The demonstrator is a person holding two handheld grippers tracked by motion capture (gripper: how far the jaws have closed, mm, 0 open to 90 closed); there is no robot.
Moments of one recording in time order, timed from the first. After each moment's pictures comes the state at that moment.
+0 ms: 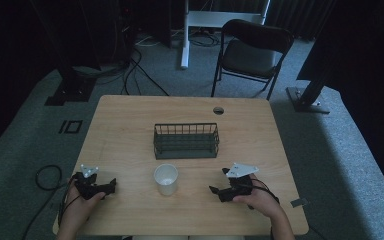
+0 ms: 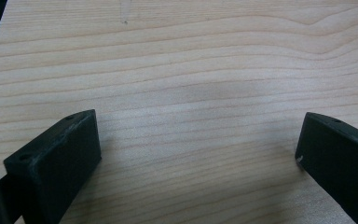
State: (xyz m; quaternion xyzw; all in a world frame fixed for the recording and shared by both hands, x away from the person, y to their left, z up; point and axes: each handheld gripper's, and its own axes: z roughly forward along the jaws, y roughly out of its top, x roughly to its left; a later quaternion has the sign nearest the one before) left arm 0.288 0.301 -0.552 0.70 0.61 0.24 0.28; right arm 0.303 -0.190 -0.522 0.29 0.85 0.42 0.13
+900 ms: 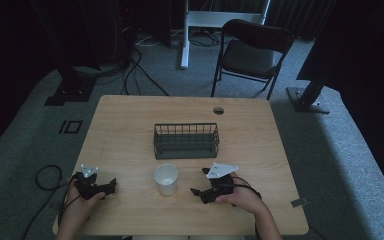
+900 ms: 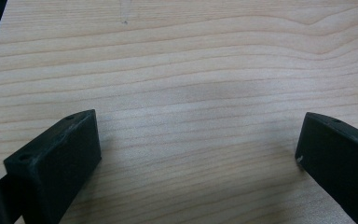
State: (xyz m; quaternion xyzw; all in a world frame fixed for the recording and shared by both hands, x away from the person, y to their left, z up) left arm 0.288 0.301 -0.552 0.70 0.61 0.24 0.28; right arm 0.305 -0.134 -0.515 0.23 0.86 0.45 0.11
